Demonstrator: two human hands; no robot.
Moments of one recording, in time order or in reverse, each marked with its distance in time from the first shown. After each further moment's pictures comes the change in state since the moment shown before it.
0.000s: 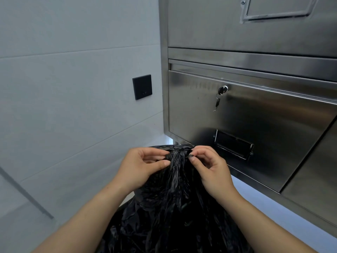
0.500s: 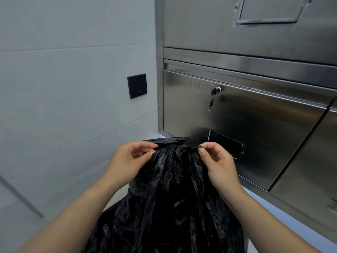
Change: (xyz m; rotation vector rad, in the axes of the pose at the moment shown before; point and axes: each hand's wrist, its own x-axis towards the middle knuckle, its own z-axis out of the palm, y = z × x) left_hand 0.002 0.002 -0.006 0.046 0.026 0.086; right_hand 0.005 -0.003 -0.024 0.116 0.107 0.160
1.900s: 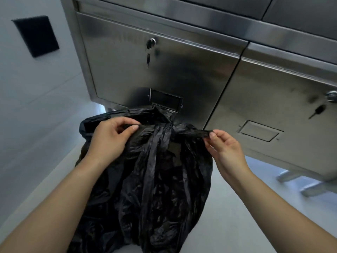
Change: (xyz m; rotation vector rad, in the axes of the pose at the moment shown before) left_hand 0.014 -0.020 0.068 0.055 -0.258 0.167; right_hand -0.095 -0.031 -0.086 0.255 0.521 0.273
